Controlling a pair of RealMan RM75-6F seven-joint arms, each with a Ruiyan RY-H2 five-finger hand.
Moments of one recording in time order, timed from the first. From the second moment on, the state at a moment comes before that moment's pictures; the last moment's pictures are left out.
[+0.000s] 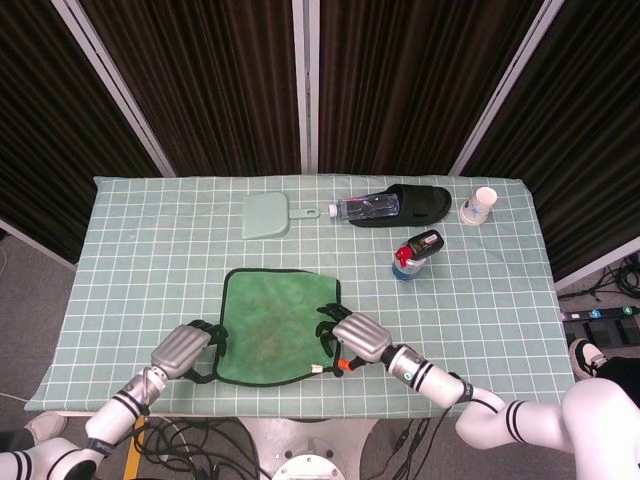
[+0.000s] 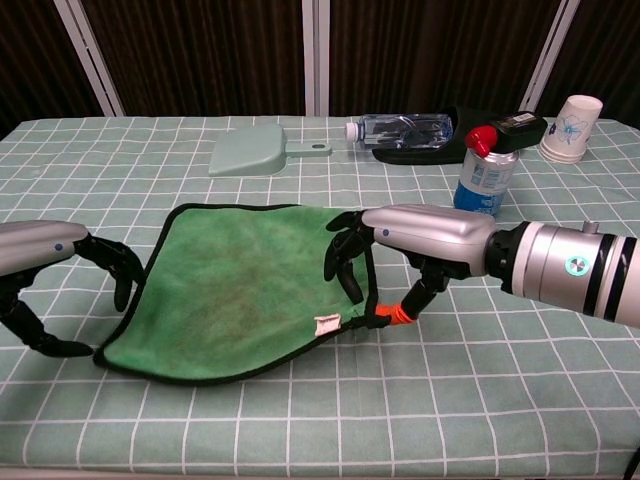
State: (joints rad) left arm -0.51 -1.38 0.07 -1.62 1.40 0.94 0.05; right arm 0.82 -1.65 -0.05 -1.31 -1.60 0.90 0.29
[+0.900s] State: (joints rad) left arm -0.48 -1.37 -0.01 -1.63 1.31 1.01 0.04; right arm 0.72 -1.51 -0.05 -1.46 -1.55 0.98 0.01
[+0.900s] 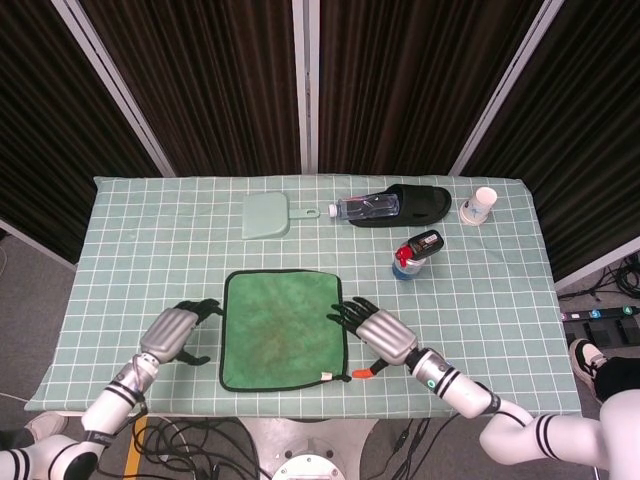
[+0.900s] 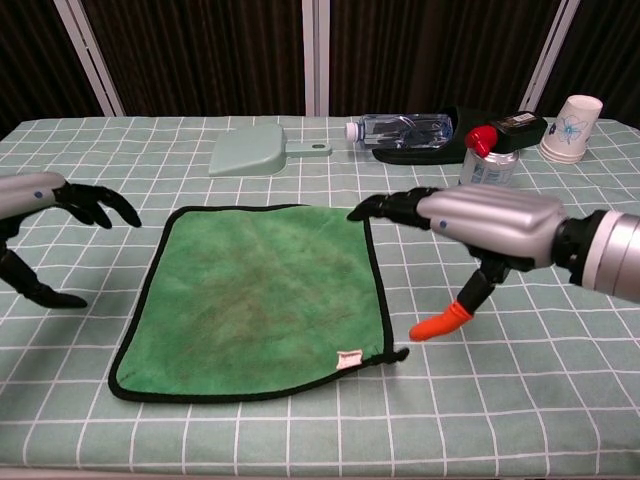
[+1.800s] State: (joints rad) left arm -0.21 -1.31 -0.04 -1.60 1.30 1.51 0.16; right arm 0.24 -1.16 -0.04 -1.62 -1.42 1.49 0.06
